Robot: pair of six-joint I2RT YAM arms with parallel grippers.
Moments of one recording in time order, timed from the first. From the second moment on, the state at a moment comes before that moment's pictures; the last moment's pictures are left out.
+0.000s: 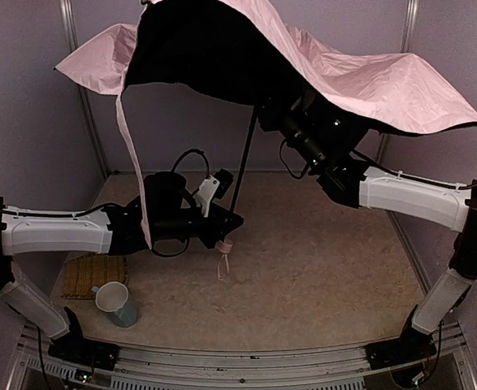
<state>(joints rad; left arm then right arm) -0.93 1.48 0.97 0.17 0.14 -0.11 0.85 1.64 1.42 0.72 0.09 0.27</state>
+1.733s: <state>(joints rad) -0.92 1.45 1.02 0.40 0.22 0.03 0.62 1.51 1.19 0.63 0.04 0.34</state>
